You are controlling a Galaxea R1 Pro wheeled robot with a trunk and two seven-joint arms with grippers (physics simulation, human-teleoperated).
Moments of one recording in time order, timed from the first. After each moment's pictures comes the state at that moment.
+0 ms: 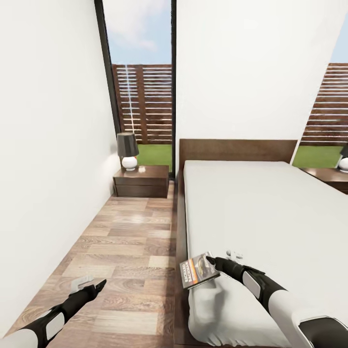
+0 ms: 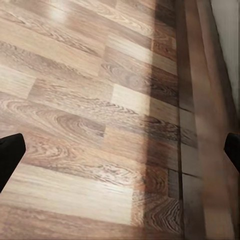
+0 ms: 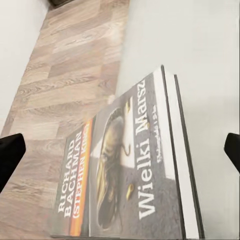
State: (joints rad) left arm -0.64 0.26 -0.18 -0.06 0.64 -0.21 -0.51; right arm -0.79 -0.08 0.18 -0.19 -0.49 0.09 0.43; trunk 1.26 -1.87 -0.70
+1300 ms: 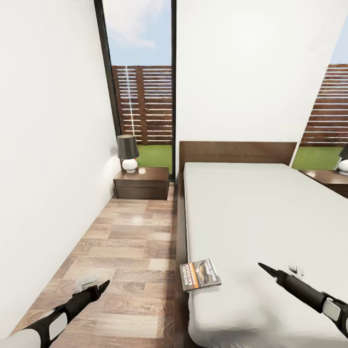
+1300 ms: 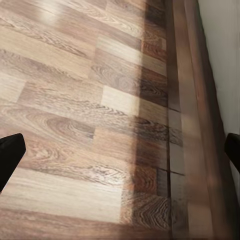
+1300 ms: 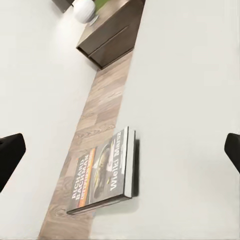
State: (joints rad) left arm -0.64 0.24 -0.19 -0.05 0.64 -0.21 -0.52; right arm -0.77 -0.45 0.18 0.07 -0.77 0.00 1.14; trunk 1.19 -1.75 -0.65
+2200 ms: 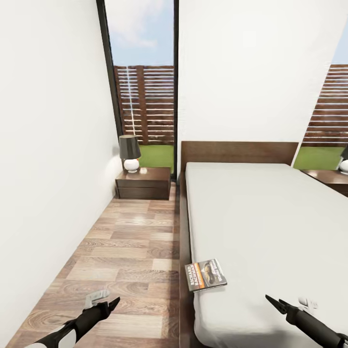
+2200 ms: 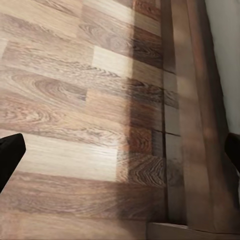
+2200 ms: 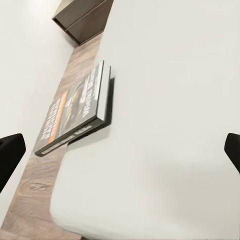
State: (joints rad) left arm -0.59 0.17 -0.20 -0.02 0.57 -0.21 -0.51; right arm -0.59 -0.45 0.17 0.08 -0.77 -0.18 1.14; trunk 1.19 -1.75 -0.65
